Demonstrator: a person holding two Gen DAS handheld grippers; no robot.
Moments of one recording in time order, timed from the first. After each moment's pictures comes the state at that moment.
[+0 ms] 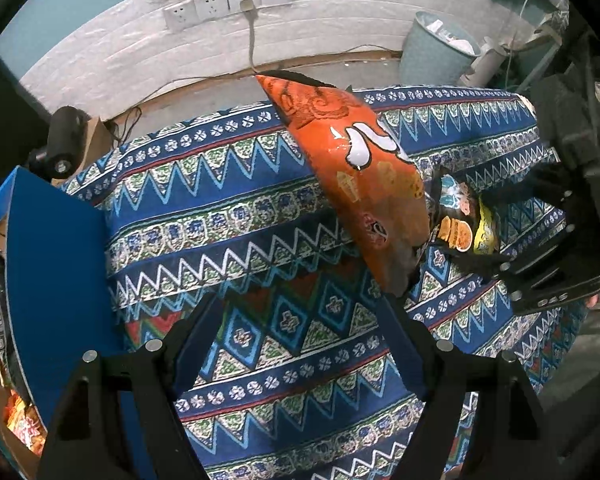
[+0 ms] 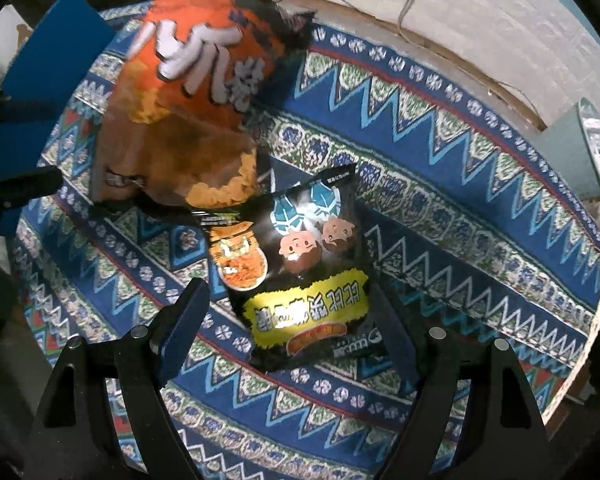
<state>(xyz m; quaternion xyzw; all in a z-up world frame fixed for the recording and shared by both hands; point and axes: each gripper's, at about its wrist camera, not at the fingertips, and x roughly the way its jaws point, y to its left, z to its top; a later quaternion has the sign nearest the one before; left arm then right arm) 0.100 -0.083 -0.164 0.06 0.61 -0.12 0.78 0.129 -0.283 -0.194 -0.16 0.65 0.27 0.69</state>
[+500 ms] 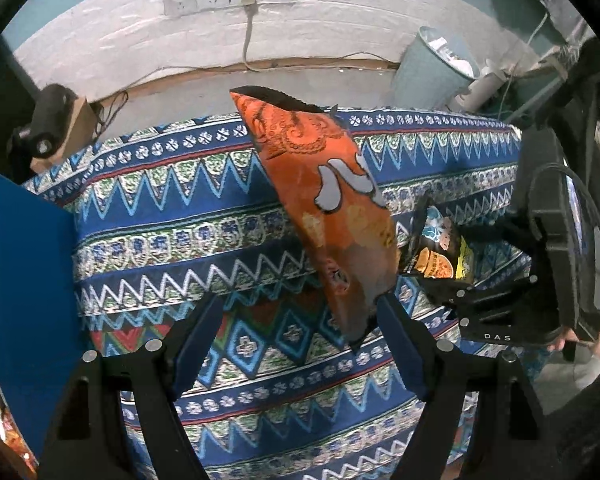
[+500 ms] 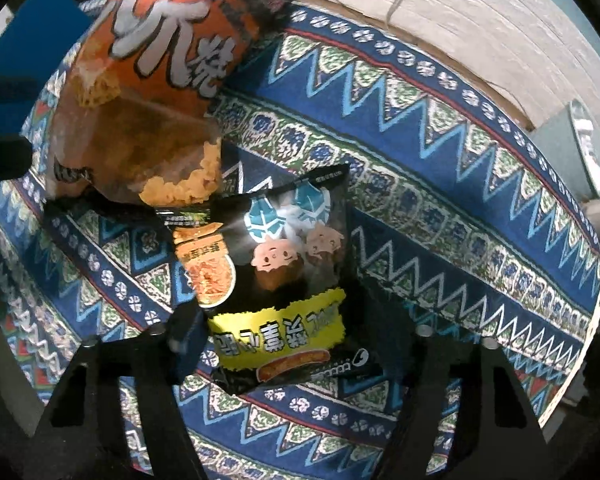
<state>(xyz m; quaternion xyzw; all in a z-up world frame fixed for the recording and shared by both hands) 0.122 -0.098 -0.163 -0.01 0.62 -0.13 0.77 0.134 -0.291 -0.204 -0.17 0.65 0.25 0.70</state>
